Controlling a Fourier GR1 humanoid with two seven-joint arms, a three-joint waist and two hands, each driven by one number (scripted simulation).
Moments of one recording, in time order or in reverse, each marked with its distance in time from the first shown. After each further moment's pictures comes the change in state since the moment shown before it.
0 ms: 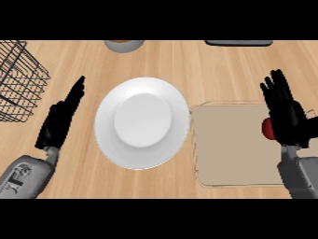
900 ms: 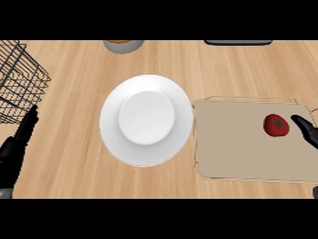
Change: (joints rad) left arm 0.322 0.121 0.145 -0.065 -0.028 -0.002 -0.270; right arm 0.197 0.091 -0.286 -0.289 0.028 -0.334 -0.261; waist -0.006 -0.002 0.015
